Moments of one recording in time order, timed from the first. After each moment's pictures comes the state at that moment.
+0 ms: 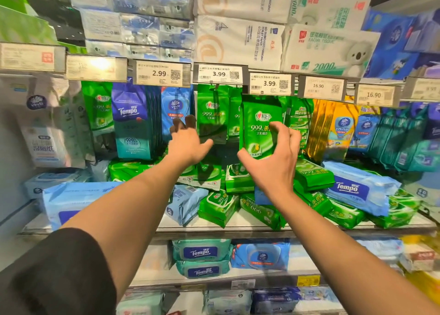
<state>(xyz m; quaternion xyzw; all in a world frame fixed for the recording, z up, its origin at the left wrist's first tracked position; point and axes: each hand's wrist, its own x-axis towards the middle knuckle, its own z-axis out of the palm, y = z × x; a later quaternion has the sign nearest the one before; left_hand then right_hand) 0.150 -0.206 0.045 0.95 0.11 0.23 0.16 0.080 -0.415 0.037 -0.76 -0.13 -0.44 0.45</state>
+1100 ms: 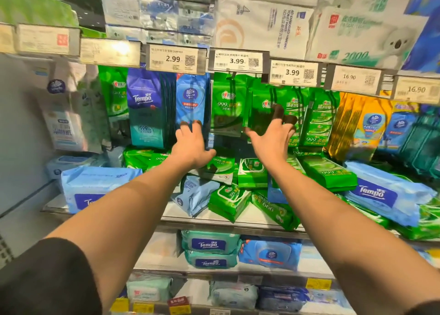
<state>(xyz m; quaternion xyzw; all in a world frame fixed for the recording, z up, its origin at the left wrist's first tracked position) 0.133 -0.193 0.018 0.96 0.11 0.21 0.16 0.177 -0.381 0.041 -0.87 -0.03 -0.32 0.37</state>
